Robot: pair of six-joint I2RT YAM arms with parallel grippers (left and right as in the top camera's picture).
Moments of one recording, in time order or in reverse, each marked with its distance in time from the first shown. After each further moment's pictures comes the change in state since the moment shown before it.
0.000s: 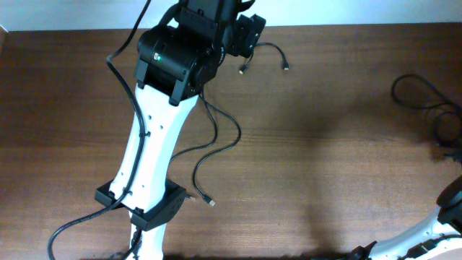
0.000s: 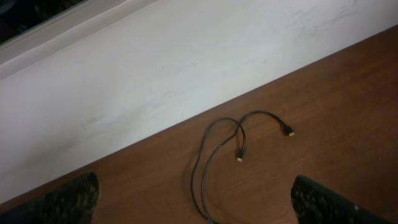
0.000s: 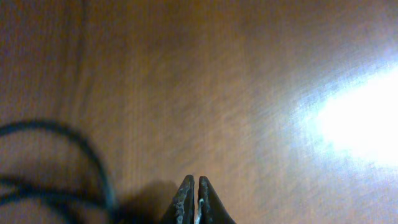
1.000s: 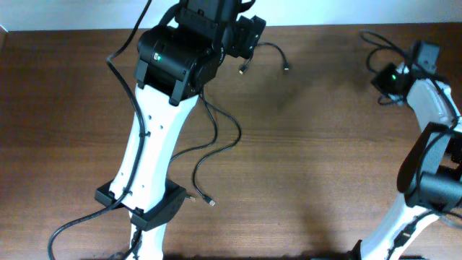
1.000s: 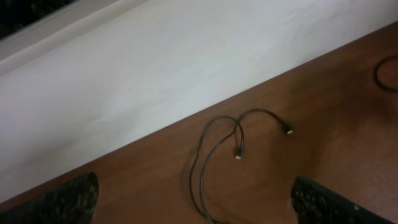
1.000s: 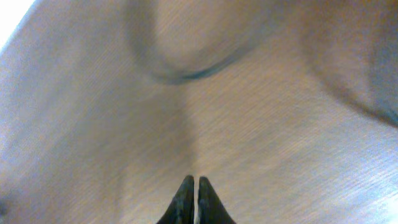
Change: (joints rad) left arm 0.000 0.000 0.000 -0.007 0.008 0.000; right arm 0.511 0.031 0.320 -0.224 -0.592 -0.349
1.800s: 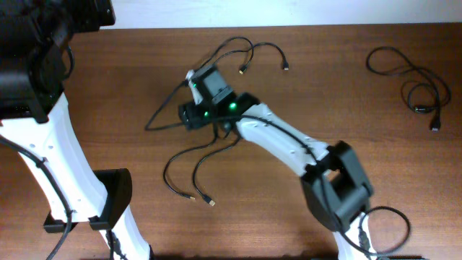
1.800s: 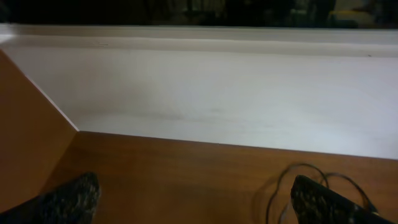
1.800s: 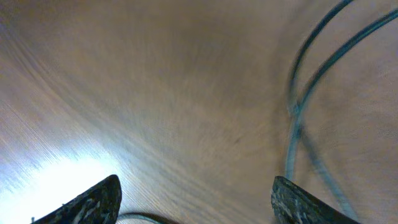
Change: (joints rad) left arm 0.590 -0.068 0.234 -0.115 0.246 -0.110; right arm 1.017 0.067 0.121 0.051 0.017 -0.121
